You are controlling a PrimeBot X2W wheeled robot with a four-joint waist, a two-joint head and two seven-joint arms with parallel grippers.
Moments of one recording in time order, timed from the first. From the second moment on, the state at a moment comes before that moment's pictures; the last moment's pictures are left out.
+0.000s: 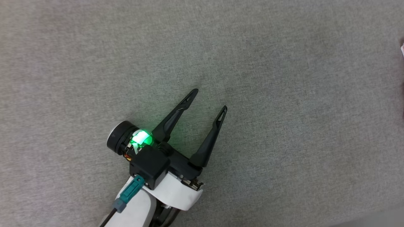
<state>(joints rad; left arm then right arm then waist) -0.30 0.17 -0.45 -0.14 -0.16 -0.13 -0.26 -0.63 -0.82 0.03 0.69 -0.03 0.13 0.17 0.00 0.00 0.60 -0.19</state>
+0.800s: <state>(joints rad) -0.05 0.09 -0.05 -0.05 -0.20 -0.09 -0.26 -0.35 -0.39 -0.07 0.10 0.12 0.13 -0.01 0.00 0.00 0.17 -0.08</state>
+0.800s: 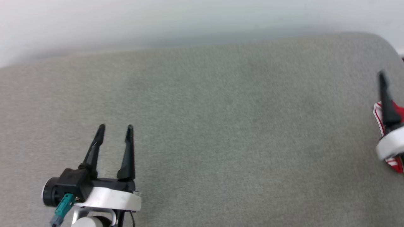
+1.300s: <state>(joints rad) 0.06 0.06 0.02 0.07 -0.17 -0.11 -0.26 -0.01 -0.14 -0.03 -0.04 0.15 0.13 -0.15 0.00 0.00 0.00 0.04</state>
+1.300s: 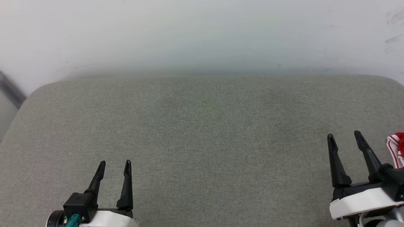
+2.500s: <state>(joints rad) 0.09 0.05 0.00 0.05 -0.15 -0.09 -0.26 0.01 -0.08 0.00 0.12 0.14 0.13 -0.25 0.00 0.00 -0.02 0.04</state>
